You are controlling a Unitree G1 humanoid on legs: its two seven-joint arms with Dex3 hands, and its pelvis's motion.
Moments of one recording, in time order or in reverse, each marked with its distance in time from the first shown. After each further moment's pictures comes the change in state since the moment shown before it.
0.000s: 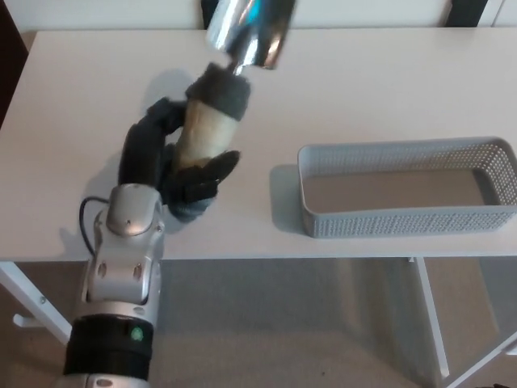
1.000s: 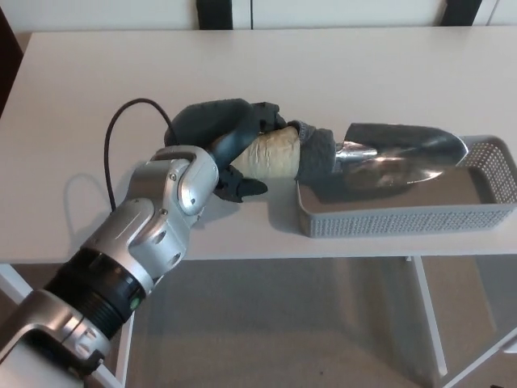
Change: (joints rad) left_arm -0.256 0.320 -0.670 0.152 0.360 -0.029 -0.024; right_arm 0.005 -0.015 0.019 -0.032 -0.037 0.019 0.012
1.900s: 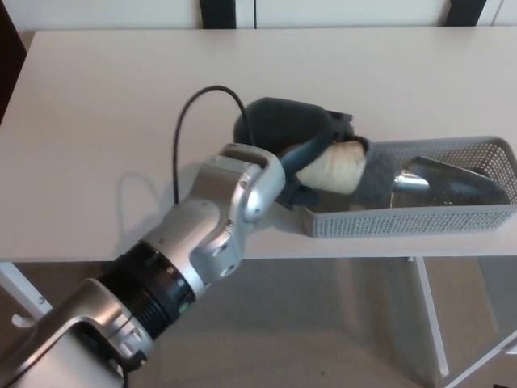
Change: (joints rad) left_arm -0.054 -0.129 -0.114 -0.027 0.152 0.023 -0.089; right_arm 0.003 -0.004 -0.006 -0.009 -0.017 0.004 0.001
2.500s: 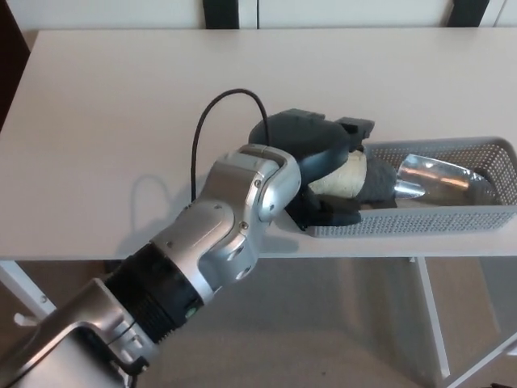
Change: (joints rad) left_arm 0.002 0.029 0.001 -0.182 0.007 0.093 -0.240; right_arm -0.005 -0.001 0.005 -0.006 -0.004 0.008 0.001
